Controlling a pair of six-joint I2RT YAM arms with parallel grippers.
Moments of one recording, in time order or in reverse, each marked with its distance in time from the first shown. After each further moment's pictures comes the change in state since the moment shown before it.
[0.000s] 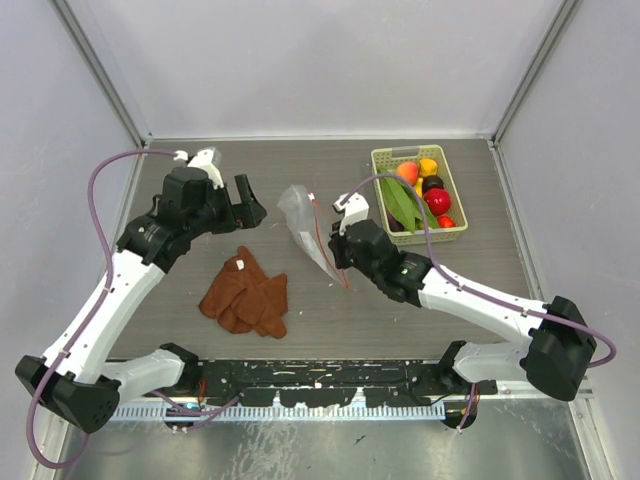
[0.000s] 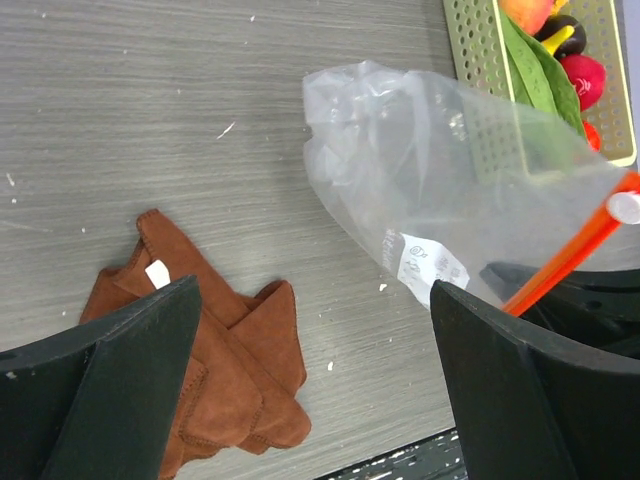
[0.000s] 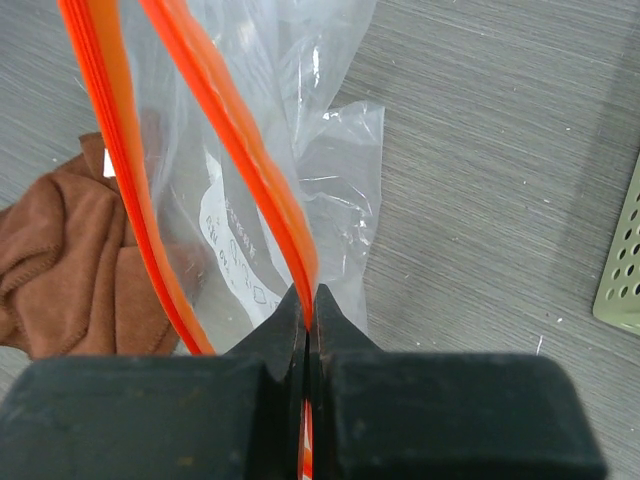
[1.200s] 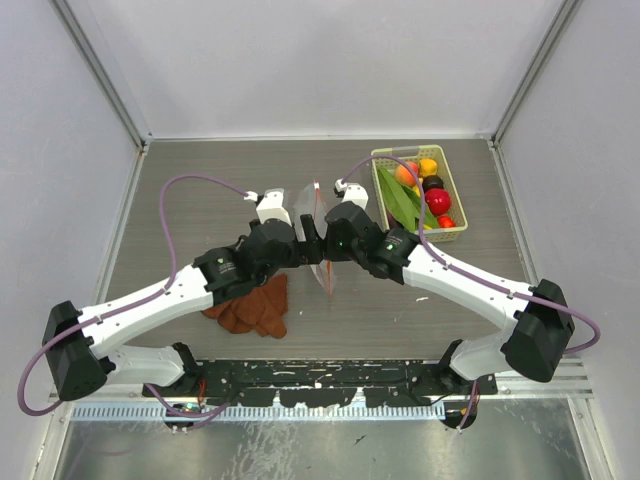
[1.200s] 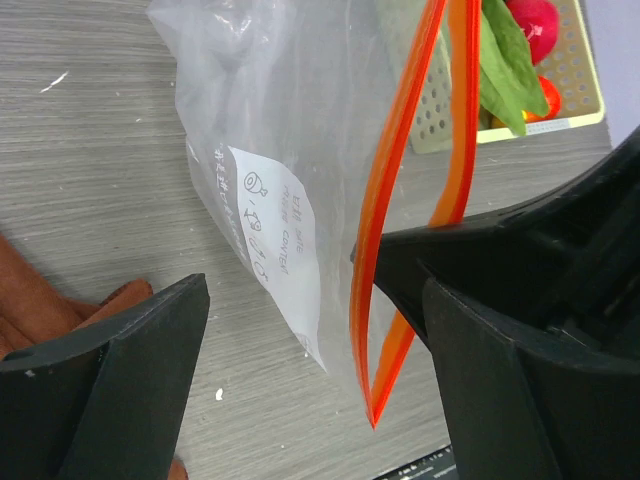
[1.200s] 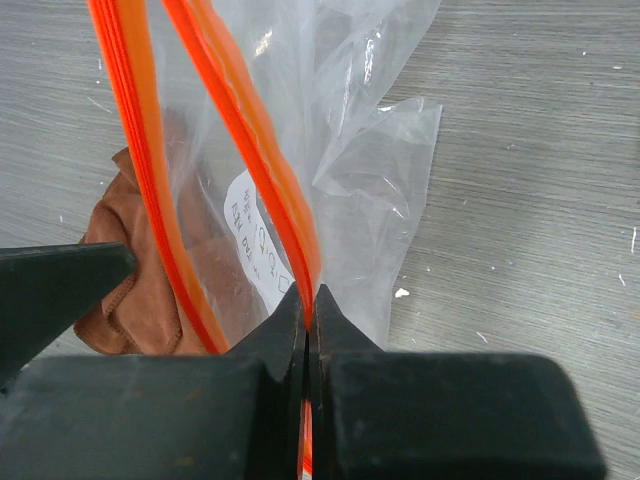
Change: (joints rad) left arm -0.521 0.105 -0.220 0.343 -0.423 -0.275; right arm 0.000 0.148 0.294 -0.382 -0.001 0.399
